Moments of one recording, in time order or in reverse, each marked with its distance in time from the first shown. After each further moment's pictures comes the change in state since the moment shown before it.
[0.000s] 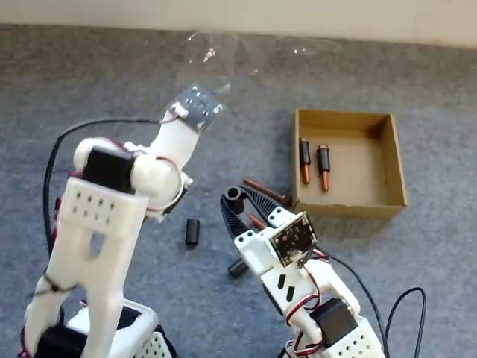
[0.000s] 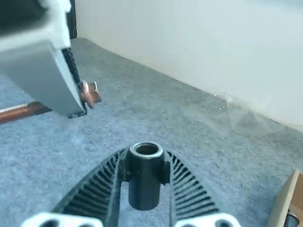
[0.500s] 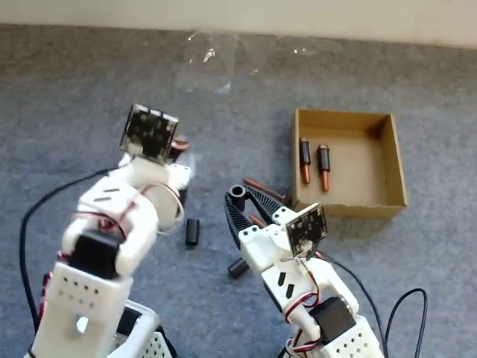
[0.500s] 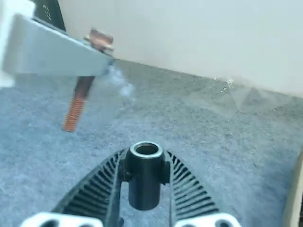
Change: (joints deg) left arm 3.3 -31.0 34.9 -45.1 17.8; right arm 1.4 0.0 2.7 -1.8 -10.5
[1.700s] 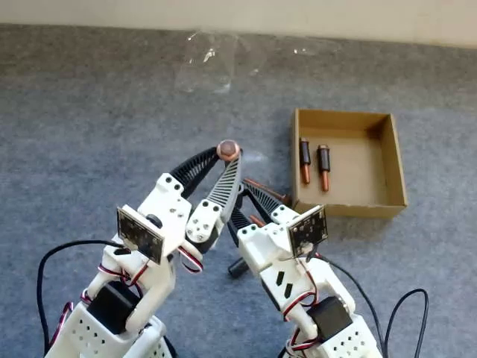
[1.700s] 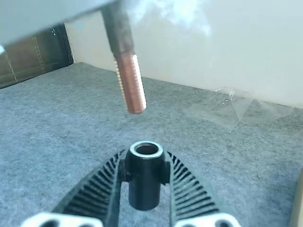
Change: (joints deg) left arm 16.0 -26.5 27.5 -37.3 3.5; right arm 0.3 0.1 2.7 -5.4 -0.3
